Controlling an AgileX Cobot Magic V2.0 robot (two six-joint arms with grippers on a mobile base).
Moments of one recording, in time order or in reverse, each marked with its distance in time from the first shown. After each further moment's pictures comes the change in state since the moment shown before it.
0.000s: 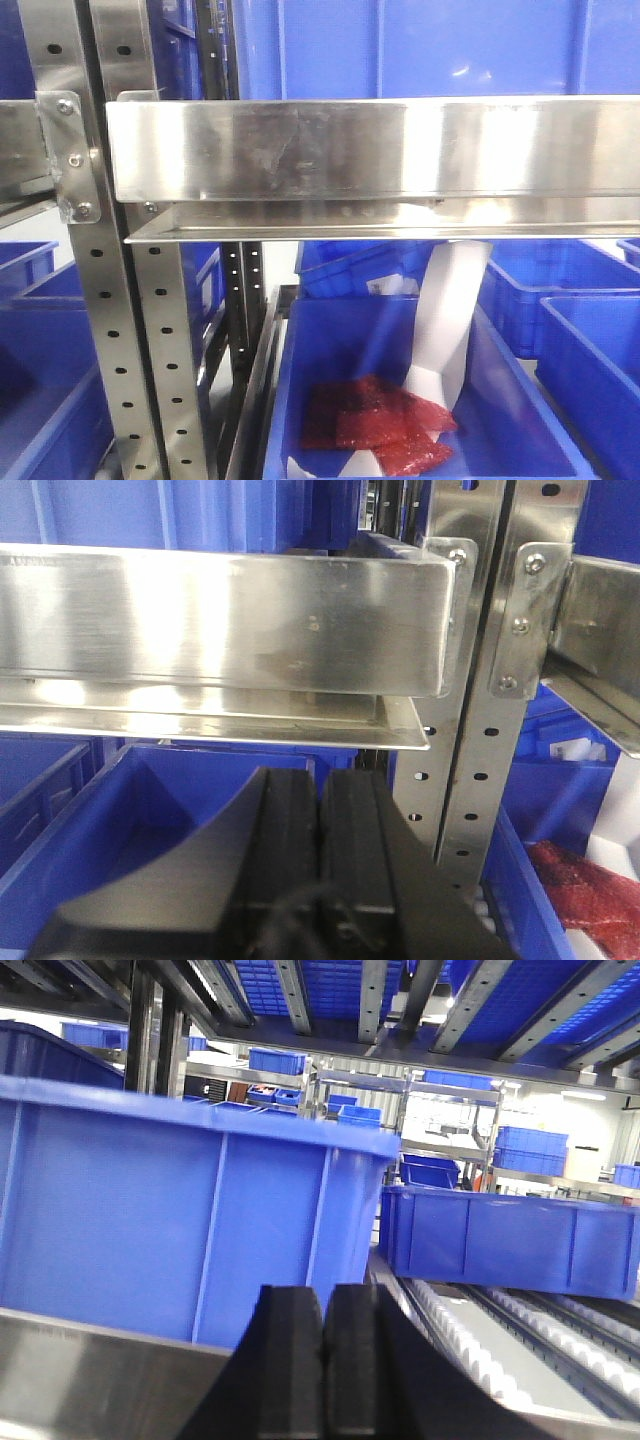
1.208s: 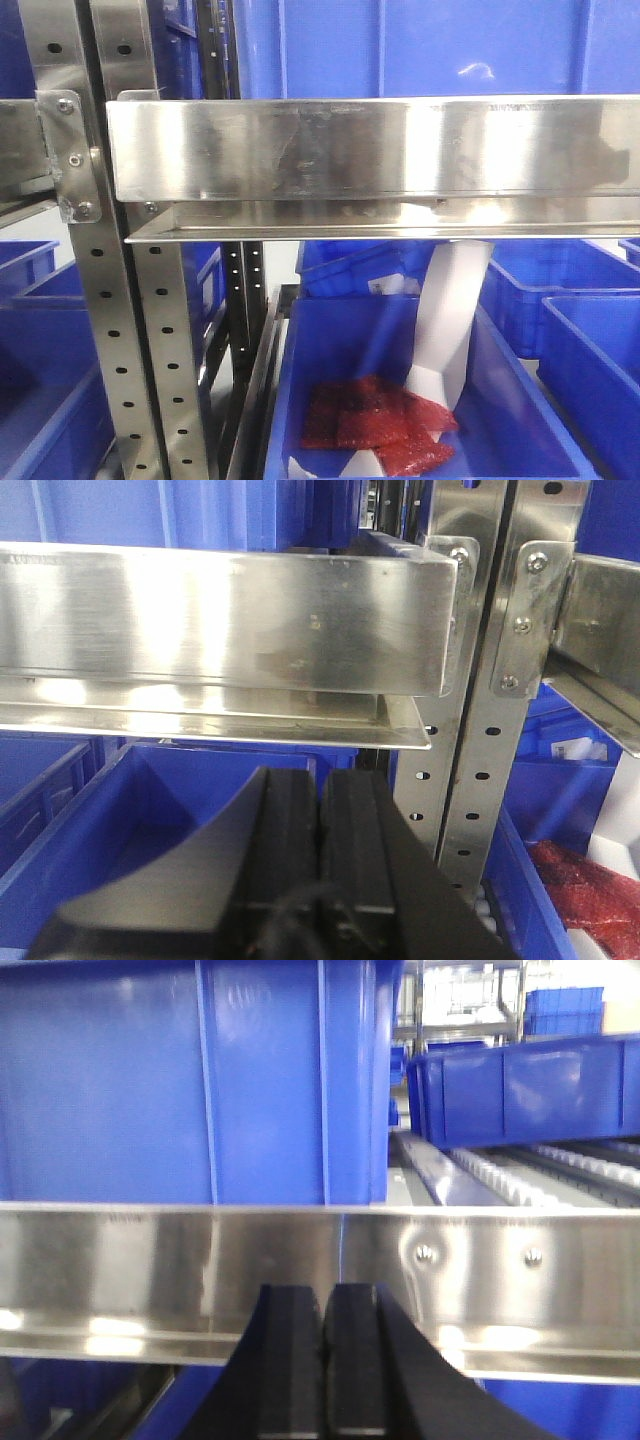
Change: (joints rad) left arm 0.000 0.000 0.000 0.000 0.000 0.000; right arm 0.000 -0.004 0.125 0.173 0.054 -0.001
